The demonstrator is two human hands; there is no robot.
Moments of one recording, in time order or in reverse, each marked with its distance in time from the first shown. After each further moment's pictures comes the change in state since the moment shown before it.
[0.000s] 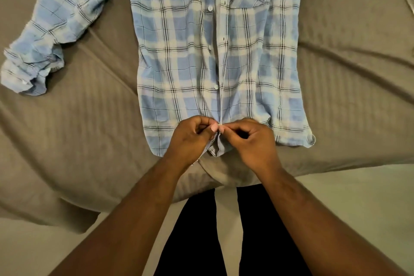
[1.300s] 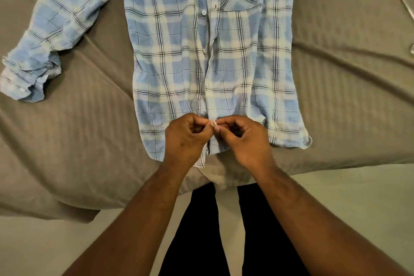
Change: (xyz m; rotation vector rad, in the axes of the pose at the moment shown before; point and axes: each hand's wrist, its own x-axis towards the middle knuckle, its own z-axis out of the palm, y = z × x) left_hand -0.004 0.018 0.010 0.123 0.268 0.118; right_hand 0.008 -0.007 0.000 0.131 -0.037 0.084
